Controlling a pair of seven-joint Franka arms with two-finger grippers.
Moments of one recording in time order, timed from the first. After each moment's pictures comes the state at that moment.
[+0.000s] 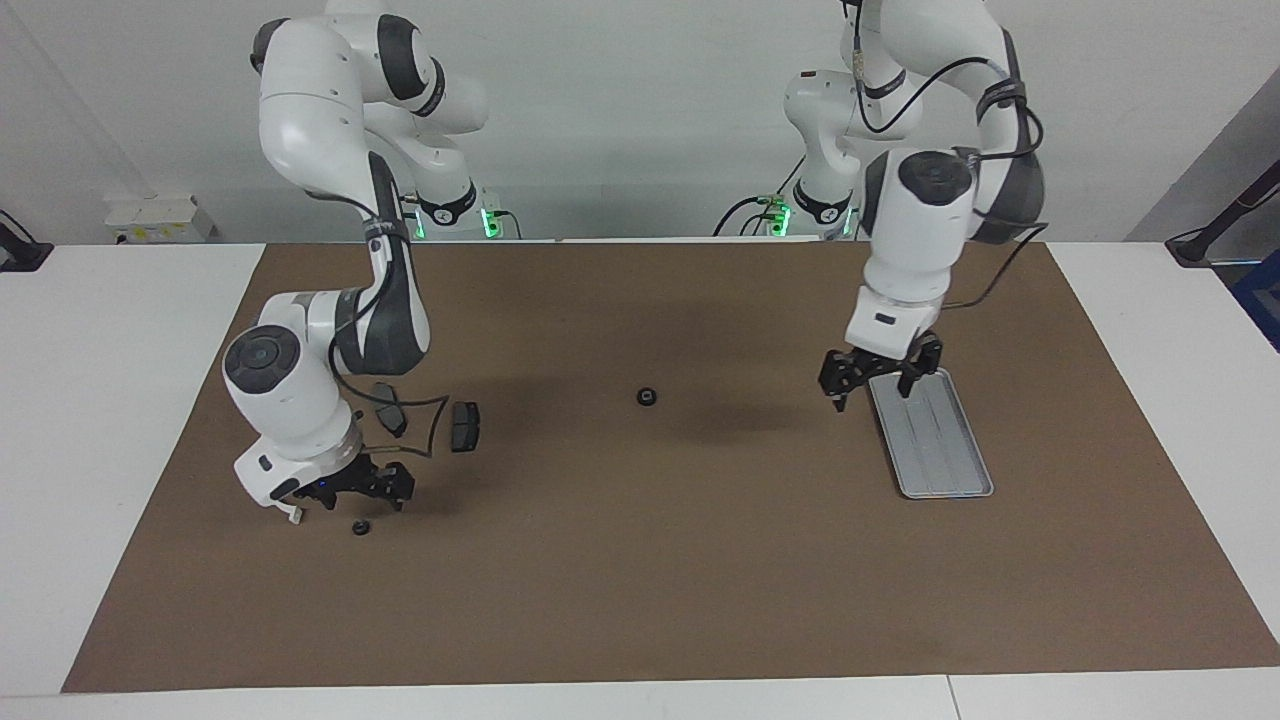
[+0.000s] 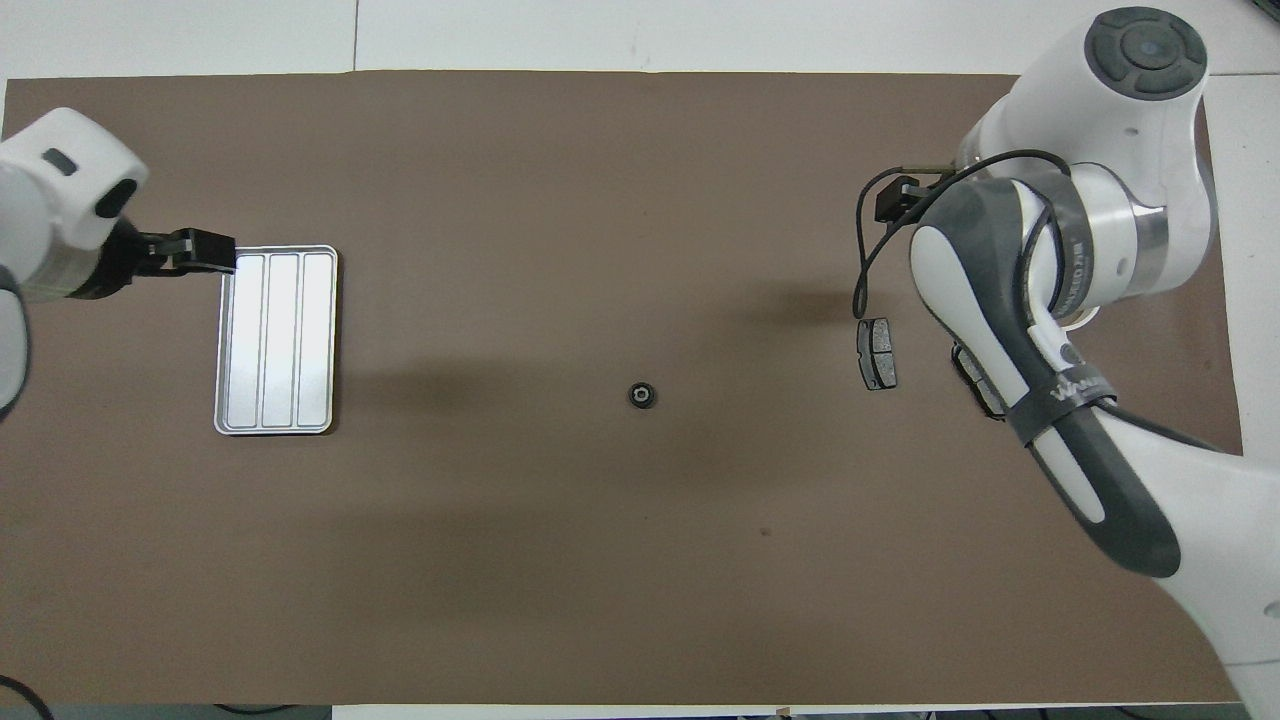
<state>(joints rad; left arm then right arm) -0.10 0.02 0.05 -1.81 0.07 1.98 -0.09 0.14 0.41 0.05 -1.50 -0.07 1.89 0.40</state>
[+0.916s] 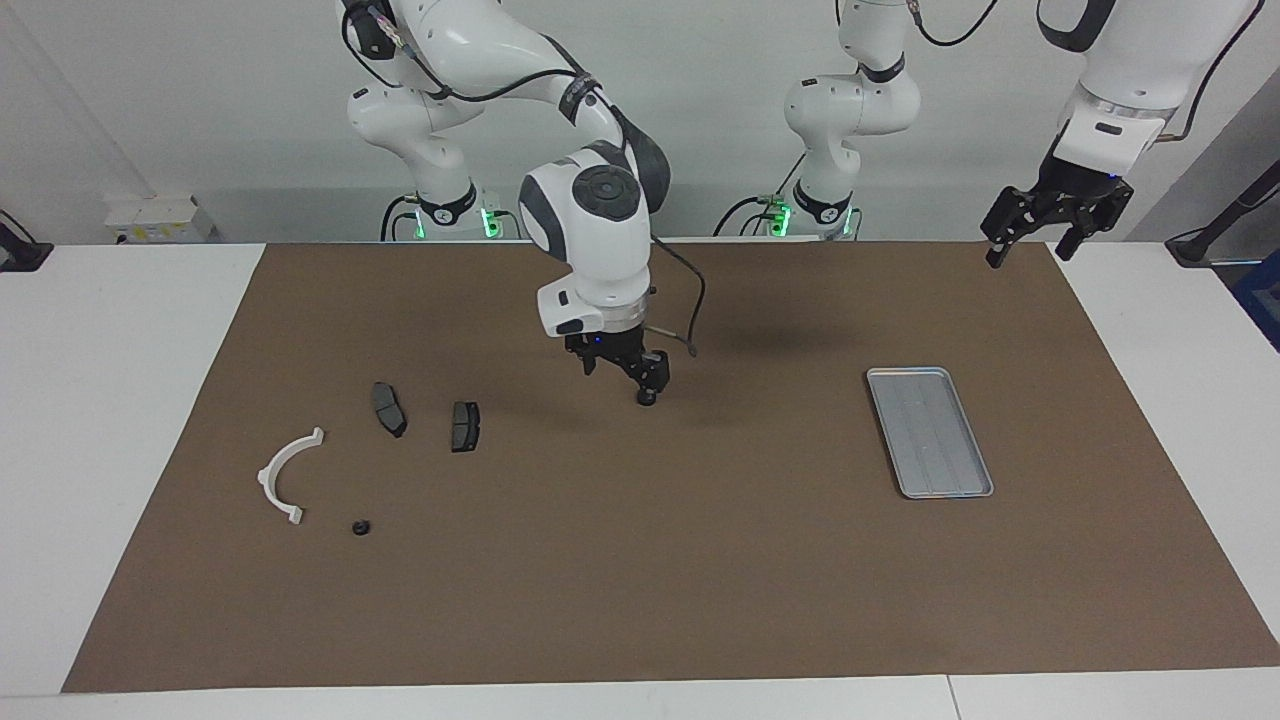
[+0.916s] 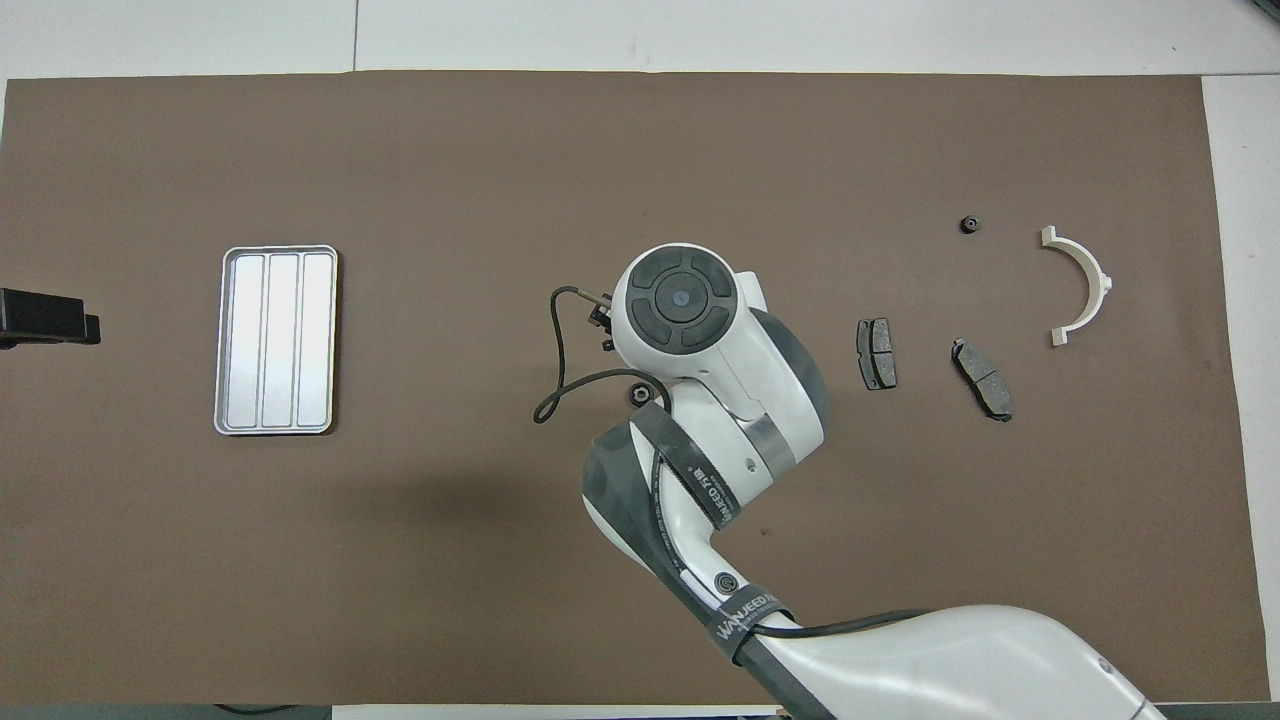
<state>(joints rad) -0.05 -0.14 0.05 -1.71 0.02 1.64 -0.03 0.56 0.39 0.05 -1.68 -0.03 2.12 1.20</state>
